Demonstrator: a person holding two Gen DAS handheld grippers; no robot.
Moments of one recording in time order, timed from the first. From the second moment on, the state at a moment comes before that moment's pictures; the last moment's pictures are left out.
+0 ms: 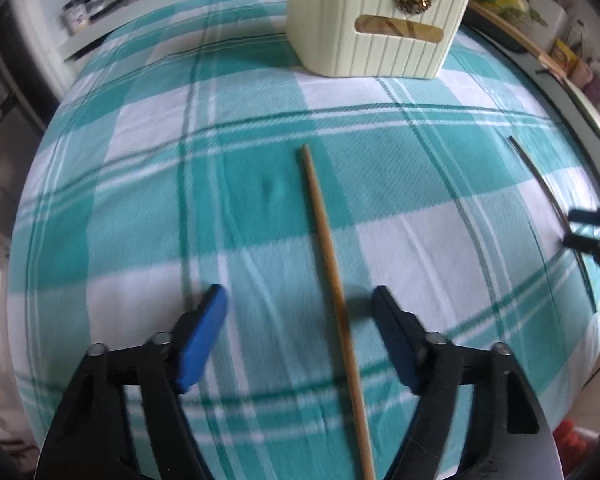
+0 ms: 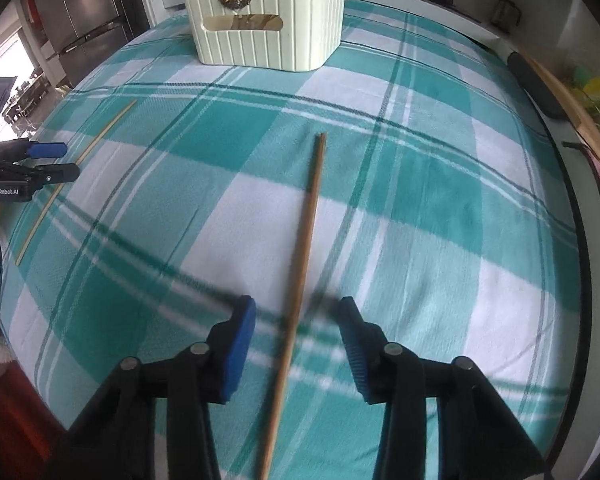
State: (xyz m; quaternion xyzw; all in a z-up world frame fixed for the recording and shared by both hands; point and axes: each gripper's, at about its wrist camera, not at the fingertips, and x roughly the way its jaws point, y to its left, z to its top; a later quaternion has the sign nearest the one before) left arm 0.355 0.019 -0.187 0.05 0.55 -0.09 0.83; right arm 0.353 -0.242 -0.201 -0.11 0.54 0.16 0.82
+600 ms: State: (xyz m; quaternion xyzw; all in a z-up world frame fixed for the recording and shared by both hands) left arm 0.348 0.024 -0.121 -0.02 0.46 -0.14 0.88; right arm 0.402 -0.233 -0.145 -0.01 0.45 0.17 0.87
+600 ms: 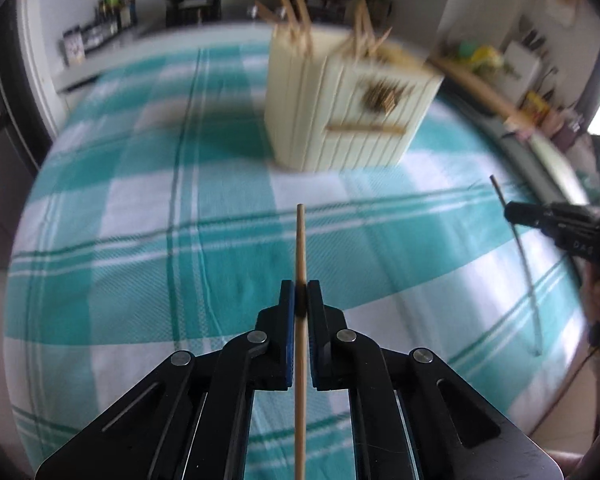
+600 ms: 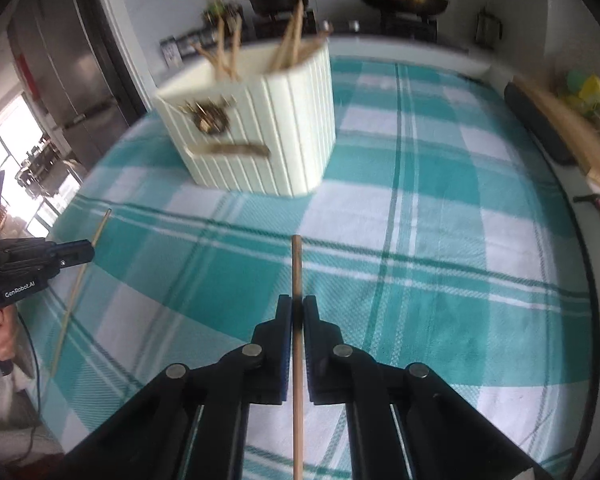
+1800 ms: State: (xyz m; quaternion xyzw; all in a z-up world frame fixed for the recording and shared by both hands) left arm 0.285 0.049 -0.033 -0.09 0.34 -0.18 0.92; right arm 0.399 -0.223 -0.119 0.00 0.45 0.20 0.87
